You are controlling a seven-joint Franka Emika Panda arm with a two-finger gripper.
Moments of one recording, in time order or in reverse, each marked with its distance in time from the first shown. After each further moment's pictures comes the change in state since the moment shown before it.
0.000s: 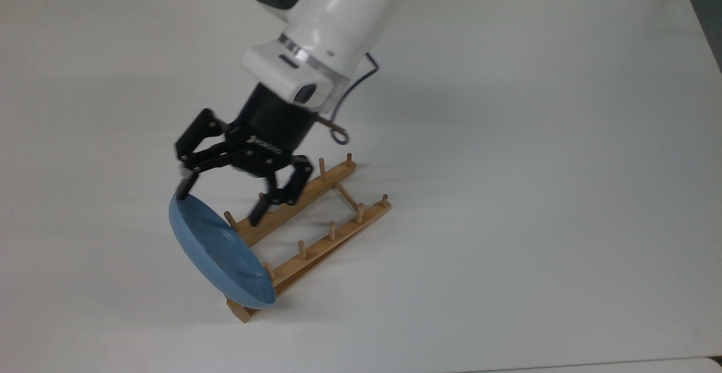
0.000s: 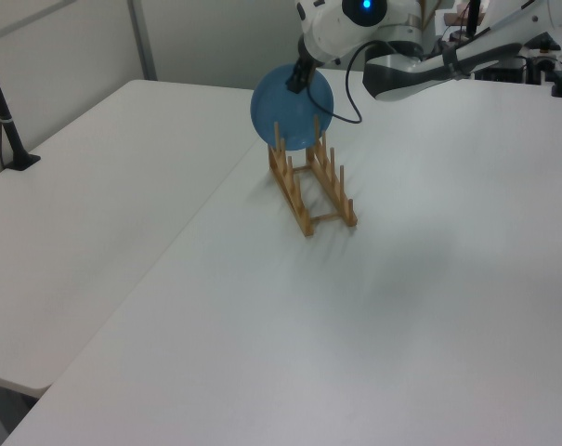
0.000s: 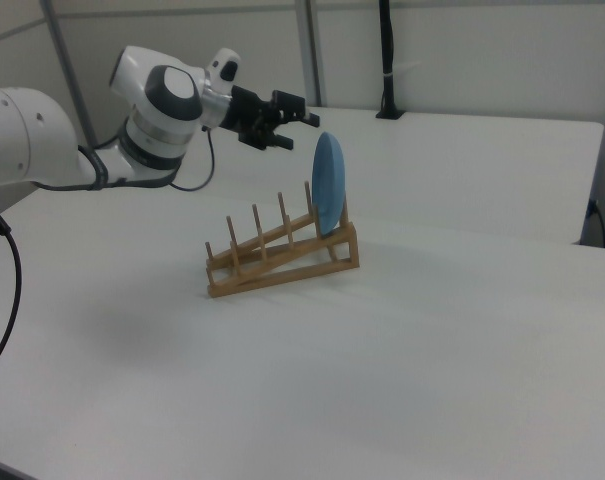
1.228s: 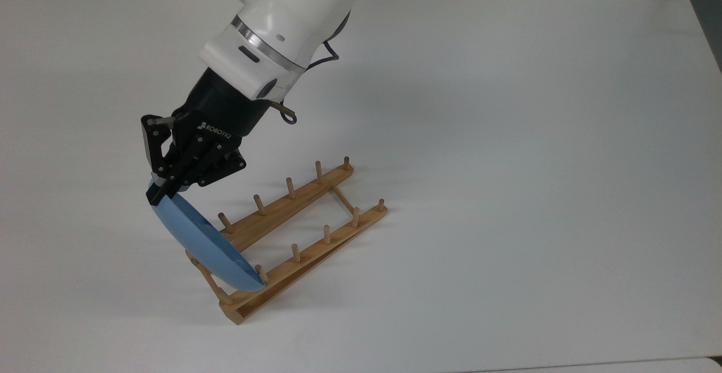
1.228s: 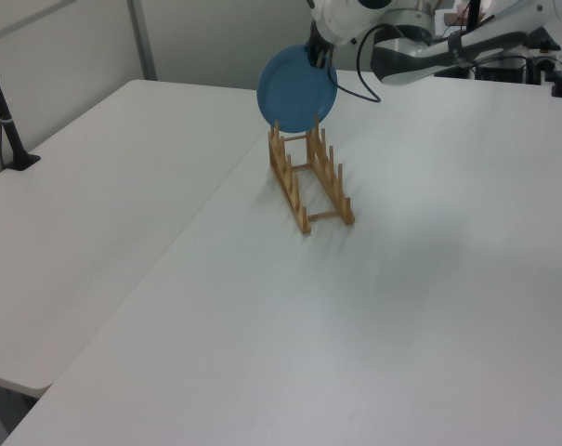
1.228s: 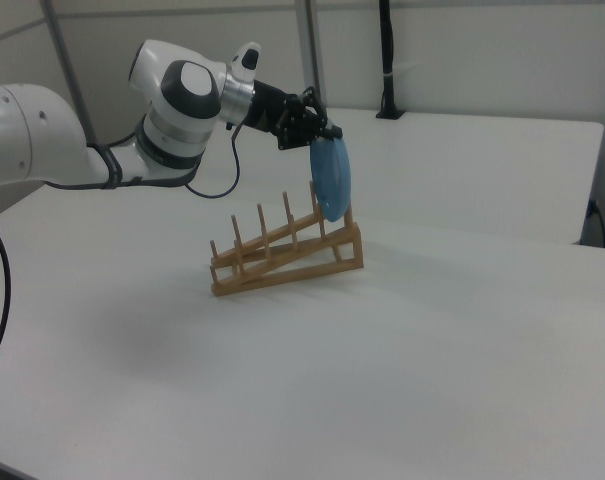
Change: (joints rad) arm 0.002 -0.016 -0.095 -0.022 0.024 0.000 -0.334
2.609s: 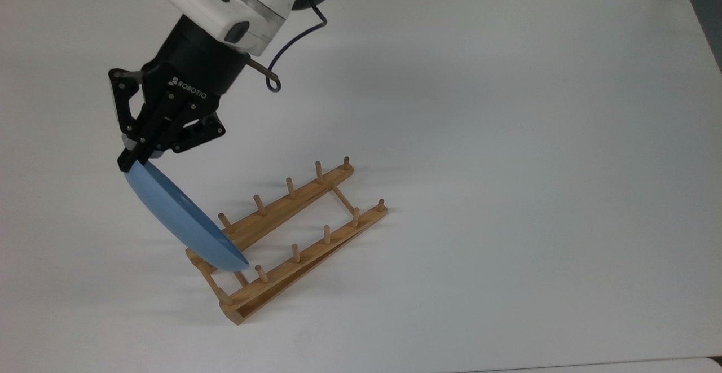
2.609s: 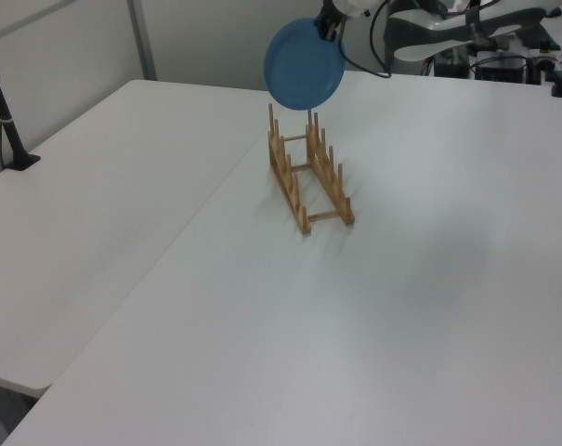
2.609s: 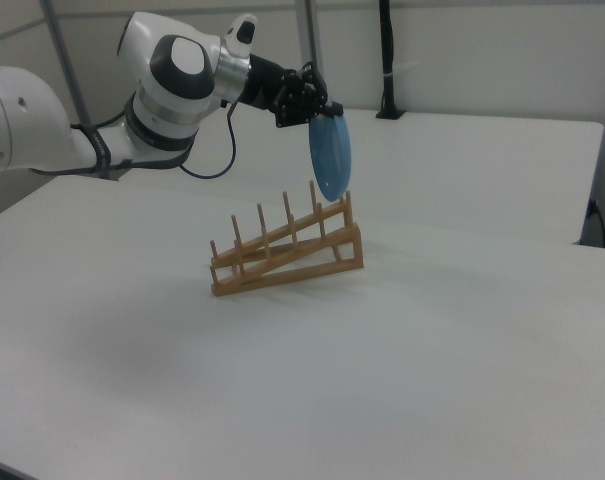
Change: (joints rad) arm -0.009 -0.097 0.000 -0.033 0.000 0.000 0.000
